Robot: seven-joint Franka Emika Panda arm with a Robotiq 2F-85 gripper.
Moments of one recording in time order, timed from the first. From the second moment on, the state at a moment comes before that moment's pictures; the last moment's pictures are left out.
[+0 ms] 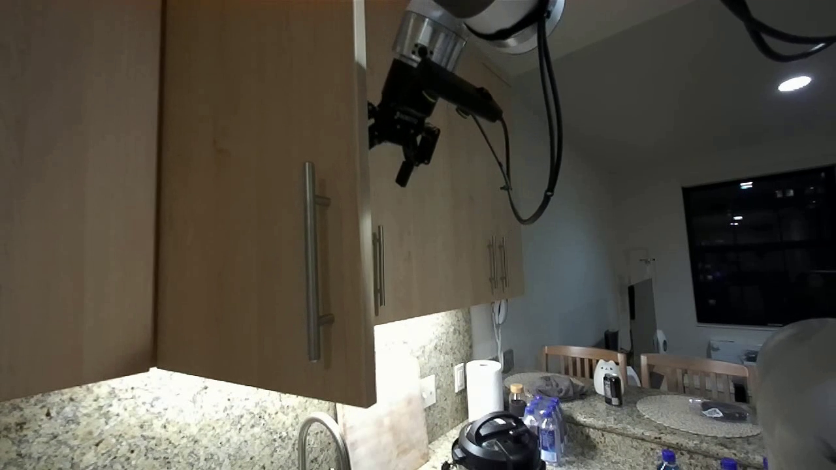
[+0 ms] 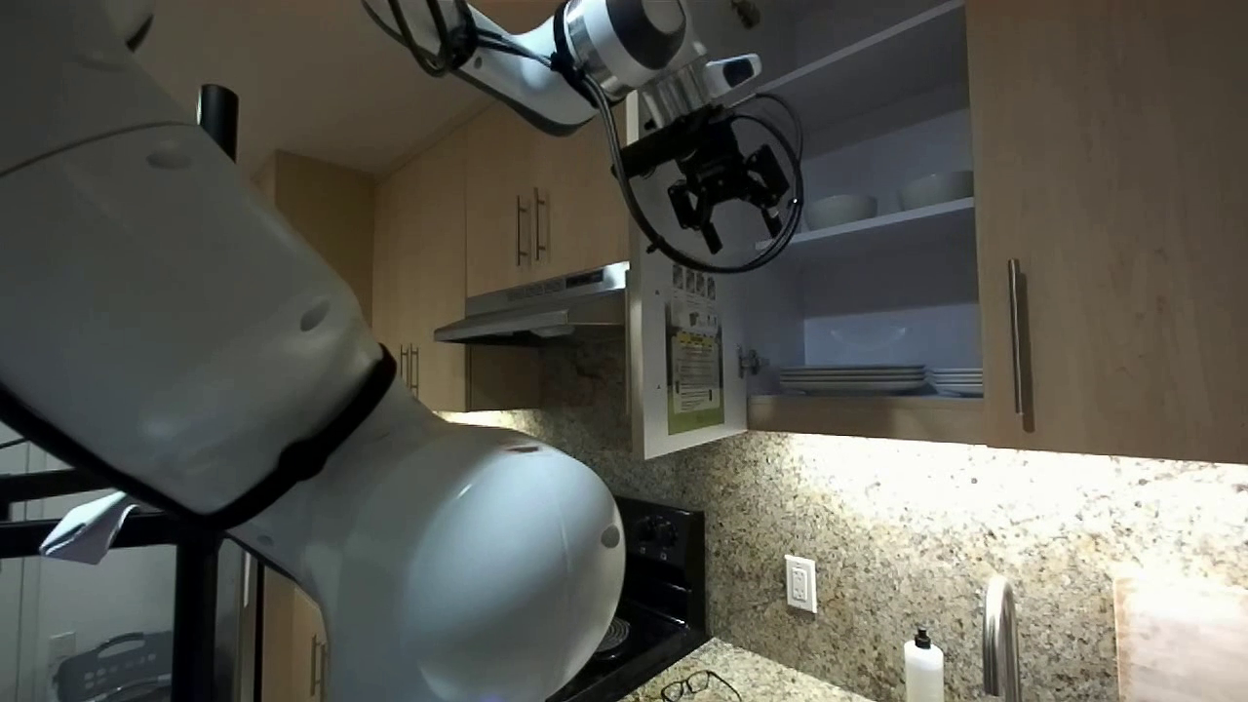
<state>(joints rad) 0.08 -0.76 0.18 -2.21 0.00 2.11 0.20</state>
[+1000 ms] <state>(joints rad) 0.12 -0.84 0.00 -2.30 -0.03 1.70 -0.21</state>
